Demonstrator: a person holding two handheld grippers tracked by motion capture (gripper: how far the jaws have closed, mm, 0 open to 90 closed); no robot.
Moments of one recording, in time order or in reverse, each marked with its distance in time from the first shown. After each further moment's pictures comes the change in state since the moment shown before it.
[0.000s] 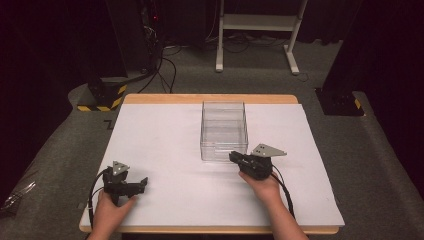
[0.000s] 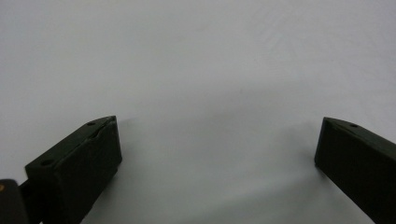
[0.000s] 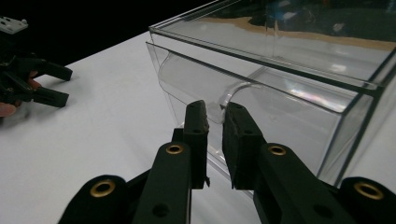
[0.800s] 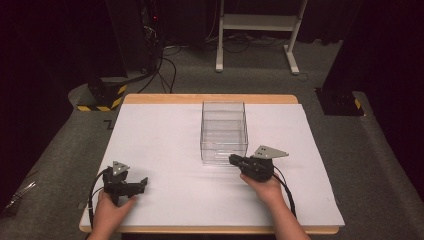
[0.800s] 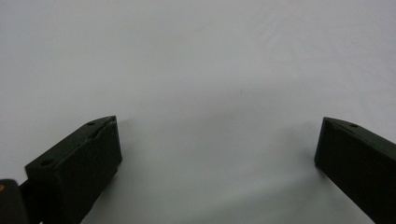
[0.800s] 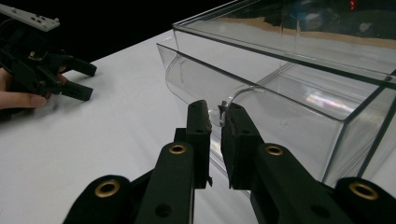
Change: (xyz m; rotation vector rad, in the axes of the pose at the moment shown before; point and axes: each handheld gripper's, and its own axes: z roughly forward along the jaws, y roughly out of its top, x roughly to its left) left arm 0.000 0.000 0.000 0.000 0.000 0.000; right arm 0.000 -0.004 -0.007 -0.002 0.080 -0.013
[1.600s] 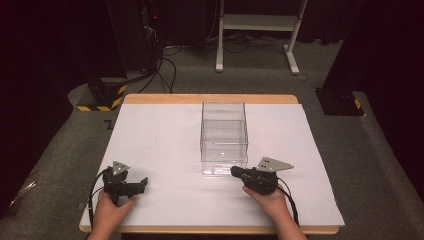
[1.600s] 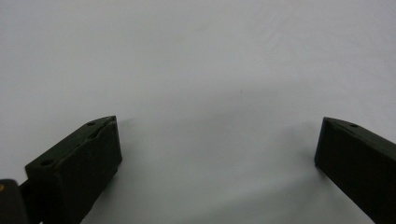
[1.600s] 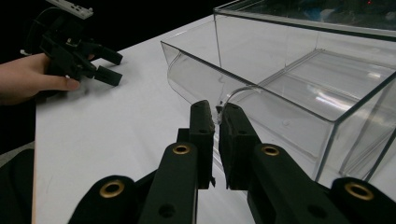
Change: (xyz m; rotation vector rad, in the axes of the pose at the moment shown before) left arm 0.000 0.000 0.000 0.000 0.000 0.000; right arm 0.025 -0.014 -0.023 0.007 0.041 -0.016
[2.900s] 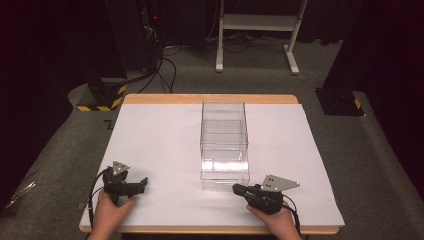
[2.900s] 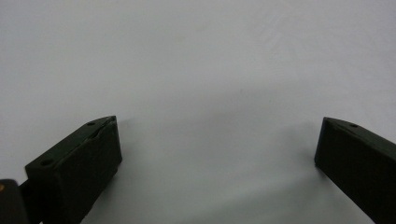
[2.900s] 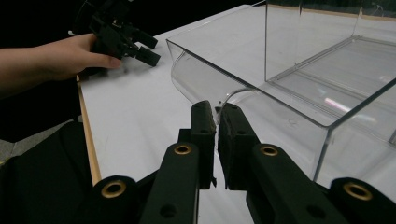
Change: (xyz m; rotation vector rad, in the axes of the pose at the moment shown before) left arm 0.000 0.000 0.000 0.000 0.000 0.000; right arm 0.033 -0.022 -0.027 0.014 0.065 -0.030
